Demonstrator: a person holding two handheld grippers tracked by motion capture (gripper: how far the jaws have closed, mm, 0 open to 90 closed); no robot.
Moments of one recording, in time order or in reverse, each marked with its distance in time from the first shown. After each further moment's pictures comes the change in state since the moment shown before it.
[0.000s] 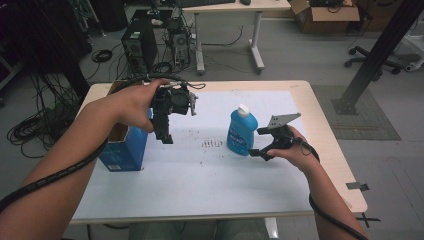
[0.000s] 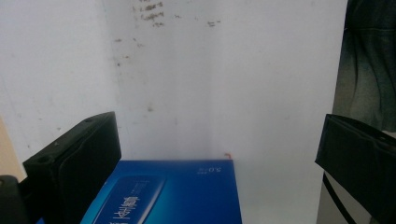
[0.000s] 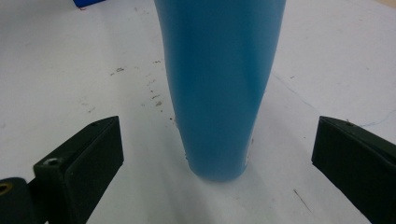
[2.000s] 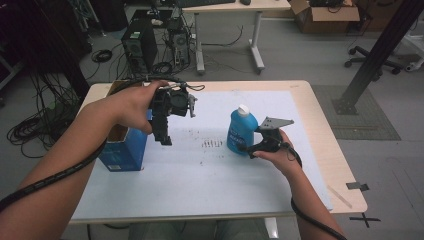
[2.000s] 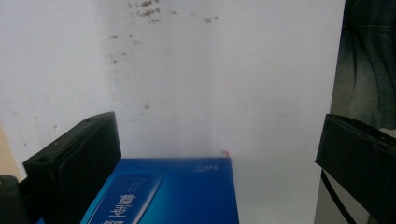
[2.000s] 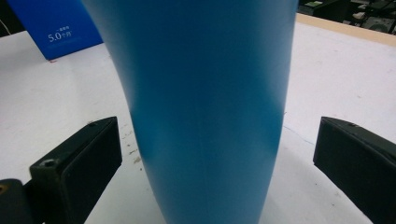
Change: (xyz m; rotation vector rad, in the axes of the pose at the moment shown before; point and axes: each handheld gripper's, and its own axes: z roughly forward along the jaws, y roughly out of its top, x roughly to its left) left arm -0.003 -0.002 0.002 0.011 -0.002 -0.002; right arm 0.006 -0.006 0.035 -0.191 -0.108 0.069
